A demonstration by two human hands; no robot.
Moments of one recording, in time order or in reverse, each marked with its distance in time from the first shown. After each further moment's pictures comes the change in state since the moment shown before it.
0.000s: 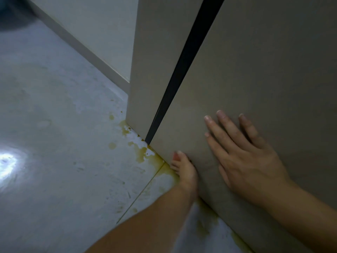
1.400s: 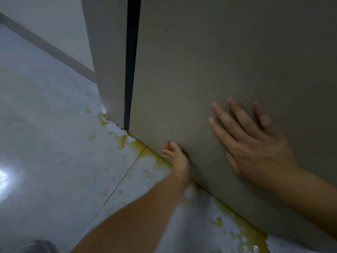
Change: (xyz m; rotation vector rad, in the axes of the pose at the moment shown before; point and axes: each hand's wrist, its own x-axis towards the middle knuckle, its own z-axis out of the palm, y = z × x) left_hand -0.084 -0.009 0.022 0.293 0.039 0.081; right_hand -0.109 0.028 0.000 -0.100 0.045 0.136
